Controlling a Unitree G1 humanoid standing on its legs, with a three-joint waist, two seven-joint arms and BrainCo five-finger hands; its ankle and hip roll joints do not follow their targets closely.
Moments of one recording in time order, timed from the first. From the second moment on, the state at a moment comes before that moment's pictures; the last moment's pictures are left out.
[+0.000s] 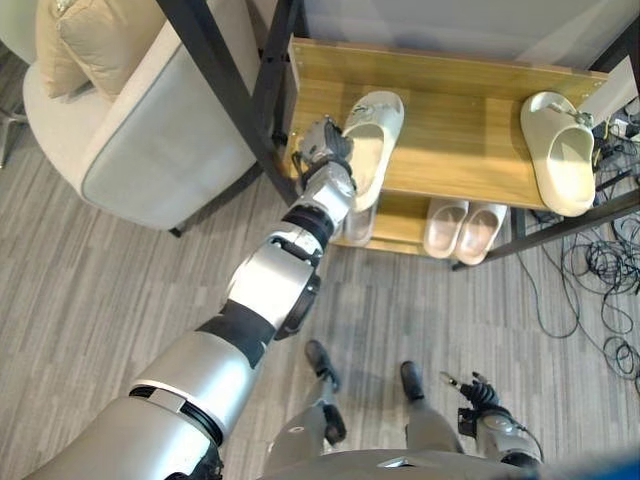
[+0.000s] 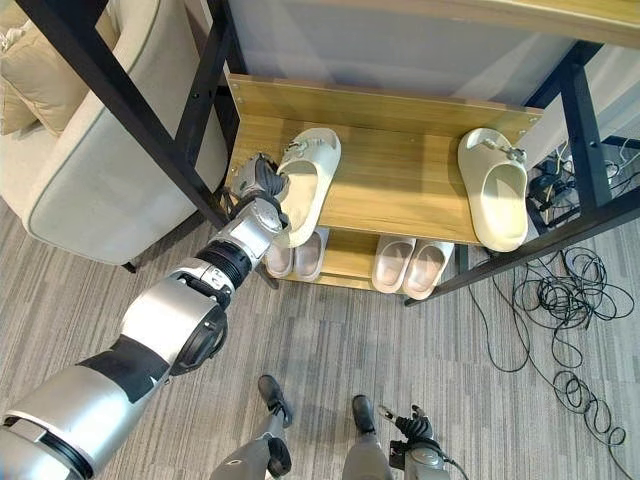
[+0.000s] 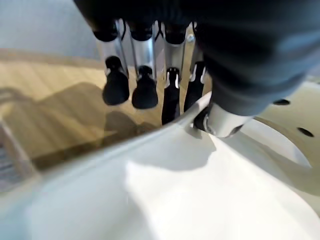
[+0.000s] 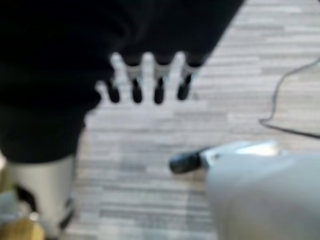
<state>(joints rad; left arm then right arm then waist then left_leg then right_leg) -1.30 -0.04 -0.19 1.29 0.32 0.27 0.51 -0.04 -0.09 -0.13 1.05 0.04 -0.03 -0.19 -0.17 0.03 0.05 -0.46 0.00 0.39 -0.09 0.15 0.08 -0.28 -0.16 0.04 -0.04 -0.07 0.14</state>
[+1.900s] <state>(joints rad) -1.56 -0.11 0.02 1.52 -0.18 0.25 0.63 -0.24 -0.18 -0.13 1.21 0.05 -0.02 -0.23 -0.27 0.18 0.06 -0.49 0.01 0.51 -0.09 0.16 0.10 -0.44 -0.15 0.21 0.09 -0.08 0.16</state>
